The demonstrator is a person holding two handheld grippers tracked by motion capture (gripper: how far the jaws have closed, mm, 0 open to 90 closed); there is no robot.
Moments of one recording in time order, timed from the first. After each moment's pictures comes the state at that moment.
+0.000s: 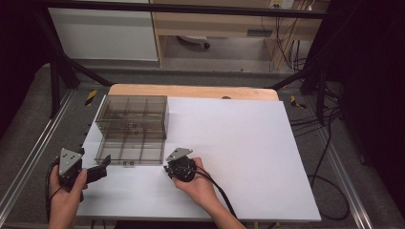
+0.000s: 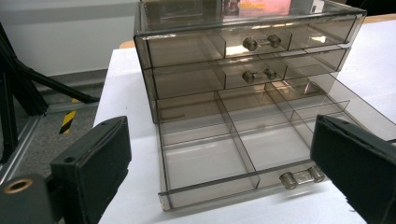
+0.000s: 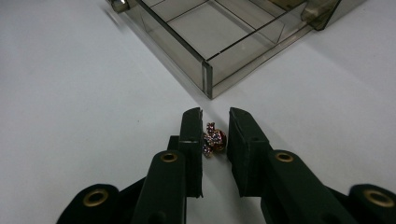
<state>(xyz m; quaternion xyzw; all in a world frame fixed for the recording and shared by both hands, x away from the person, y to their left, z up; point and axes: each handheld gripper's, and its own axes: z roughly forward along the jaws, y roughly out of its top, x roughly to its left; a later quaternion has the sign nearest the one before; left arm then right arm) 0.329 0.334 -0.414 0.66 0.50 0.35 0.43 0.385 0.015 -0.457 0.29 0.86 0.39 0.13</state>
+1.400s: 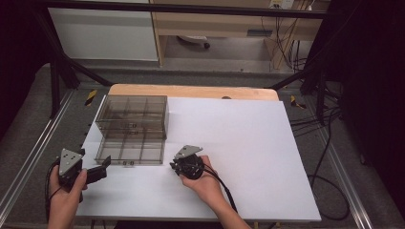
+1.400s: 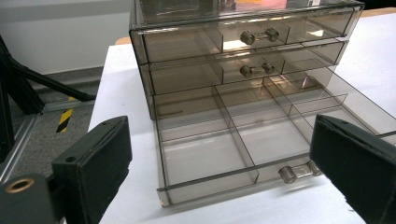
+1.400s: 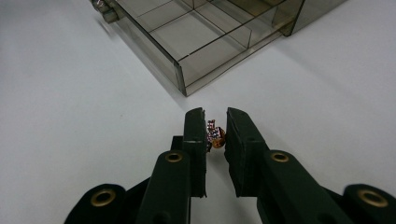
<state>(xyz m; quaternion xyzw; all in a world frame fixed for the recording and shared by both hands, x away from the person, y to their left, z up) 0.328 0.336 -0.415 0.67 0.50 0.35 0.43 0.390 -0.008 -0.452 0.29 0.85 0.42 0.13</state>
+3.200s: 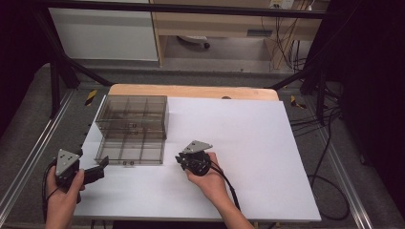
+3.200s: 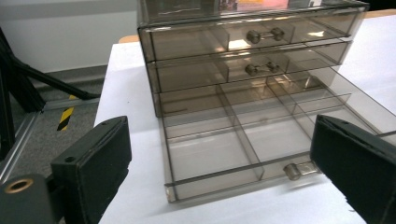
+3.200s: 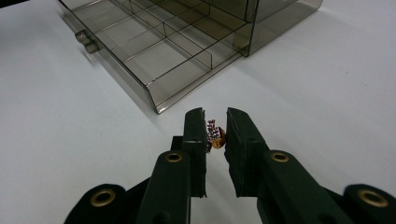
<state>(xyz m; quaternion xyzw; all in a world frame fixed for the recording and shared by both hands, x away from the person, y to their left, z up) 0.327 0.343 -0.415 0.66 0.51 0.34 0.43 0.394 -0.027 -0.440 0.32 0.82 0.45 0.15</state>
